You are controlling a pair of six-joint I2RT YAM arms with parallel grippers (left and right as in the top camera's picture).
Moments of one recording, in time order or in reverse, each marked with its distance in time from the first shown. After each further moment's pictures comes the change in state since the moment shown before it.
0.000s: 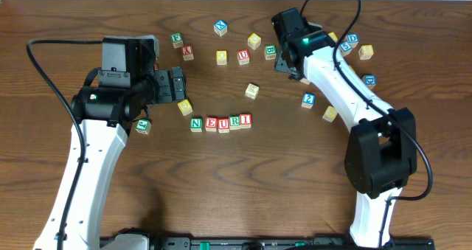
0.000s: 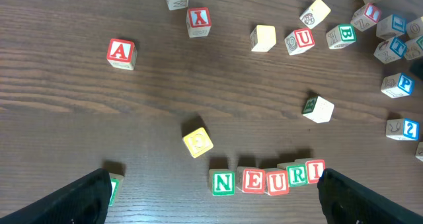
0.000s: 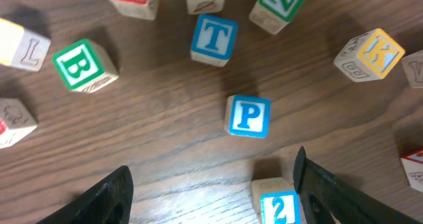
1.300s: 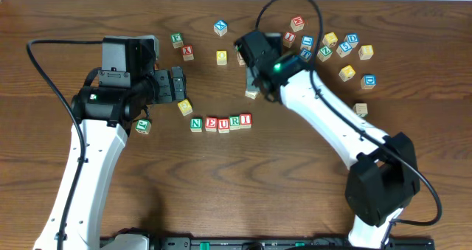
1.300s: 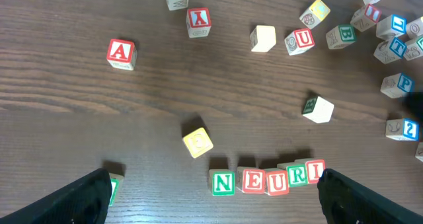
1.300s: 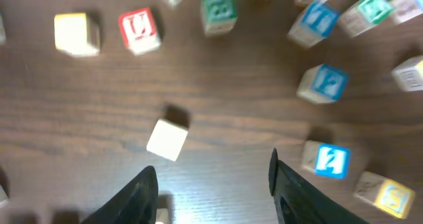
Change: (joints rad) left arm 0.000 0.000 0.000 0.000 0.000 0.000; right arm 0.205 -0.144 -0.063 0.010 -0.011 -0.118
